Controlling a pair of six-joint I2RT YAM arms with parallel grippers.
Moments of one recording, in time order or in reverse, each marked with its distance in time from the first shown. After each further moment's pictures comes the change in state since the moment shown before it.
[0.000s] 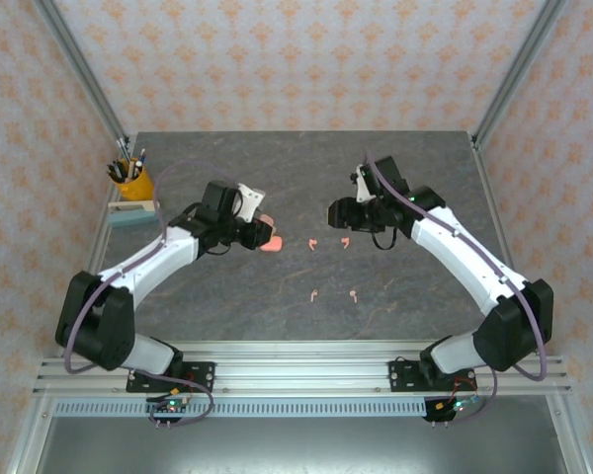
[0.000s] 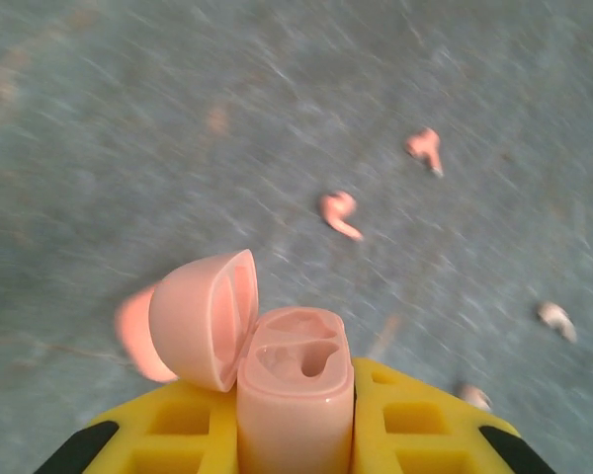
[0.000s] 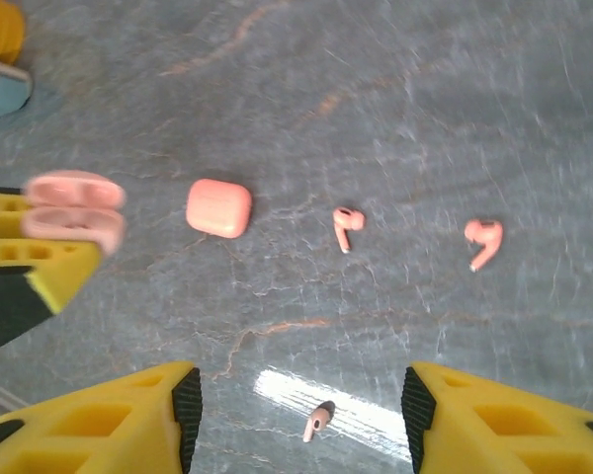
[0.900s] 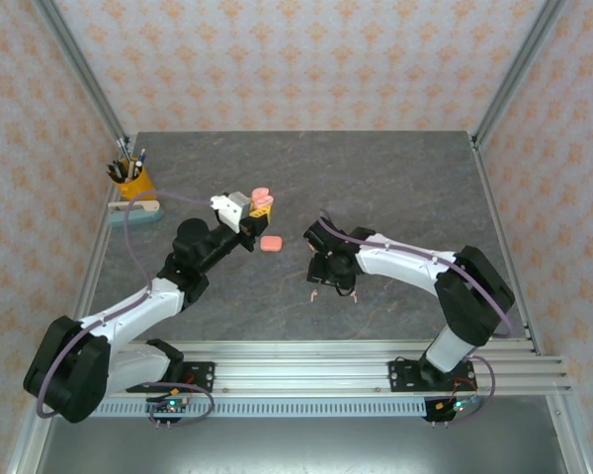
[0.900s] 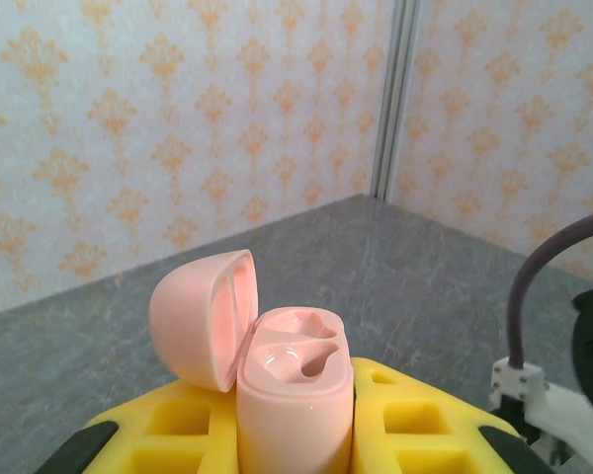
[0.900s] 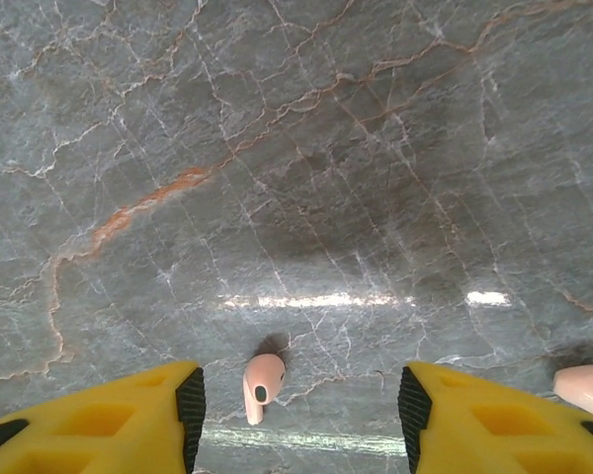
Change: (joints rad) left arm -0.072 -0.280 -0.410 0.929 -0.113 0.053; right arm 0.317 0.214 -0.230 0.103 0.198 0.440
